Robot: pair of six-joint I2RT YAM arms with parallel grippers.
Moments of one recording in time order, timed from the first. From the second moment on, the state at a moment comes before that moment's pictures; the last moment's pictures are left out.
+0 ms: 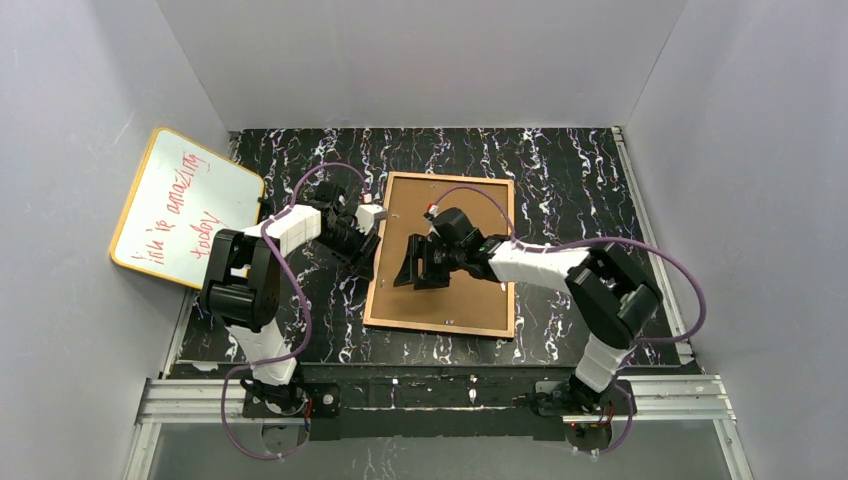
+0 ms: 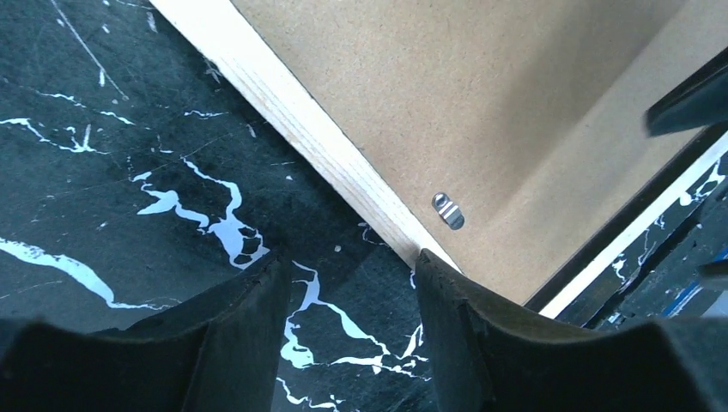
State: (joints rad) left arm -0.23 1.76 1.09 -0.68 0.53 0.44; right arm 0.83 1.70 1.00 -0.04 -0.37 0.84
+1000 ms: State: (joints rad) left arm -0.23 1.78 1.09 -0.70 0.59 0.40; right arm 0.90 1.94 1.12 0.10 -0.34 0.88
